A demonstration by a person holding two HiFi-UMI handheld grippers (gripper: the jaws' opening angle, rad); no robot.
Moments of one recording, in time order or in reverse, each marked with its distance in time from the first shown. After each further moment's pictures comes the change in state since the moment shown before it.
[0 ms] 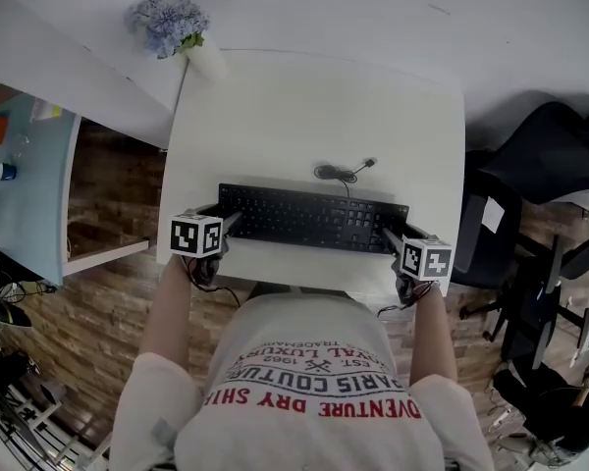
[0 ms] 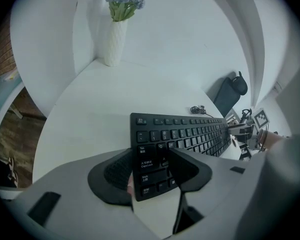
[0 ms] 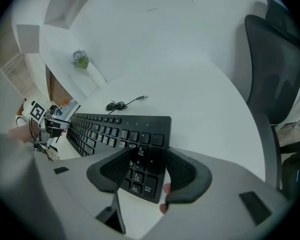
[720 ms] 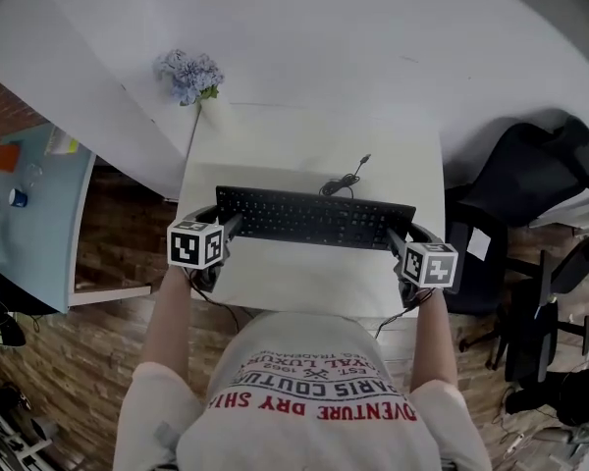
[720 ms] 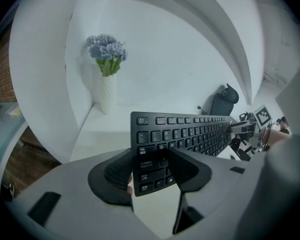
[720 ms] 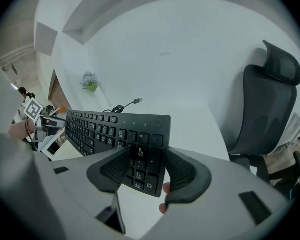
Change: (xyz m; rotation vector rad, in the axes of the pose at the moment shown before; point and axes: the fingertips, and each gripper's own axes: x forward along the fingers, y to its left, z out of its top) left arm -0.074 -0.019 0.094 0.135 -0.266 0.026; right arm -0.074 0.025 0.095 -0.103 -0.261 -0.086
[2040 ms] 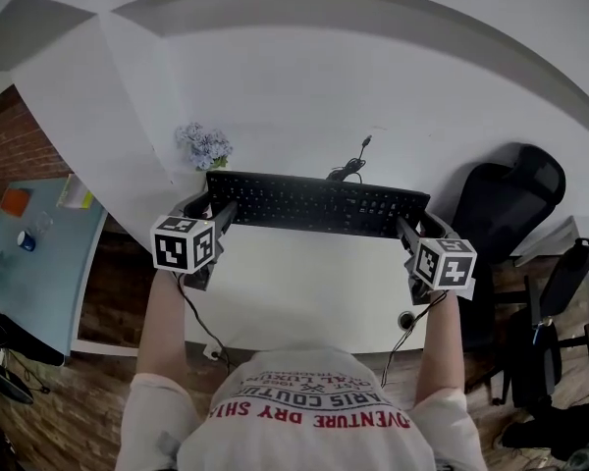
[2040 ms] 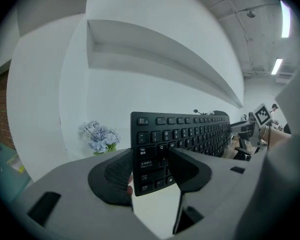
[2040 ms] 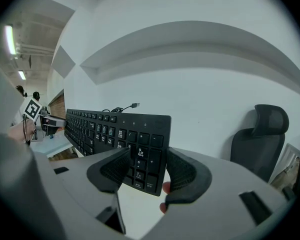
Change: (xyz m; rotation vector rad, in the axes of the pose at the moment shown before) left arm -0.130 -0.039 0.175 0.204 -0.421 0.000; right arm -0.131 0.028 0.162 -0.112 -0.420 -0.069
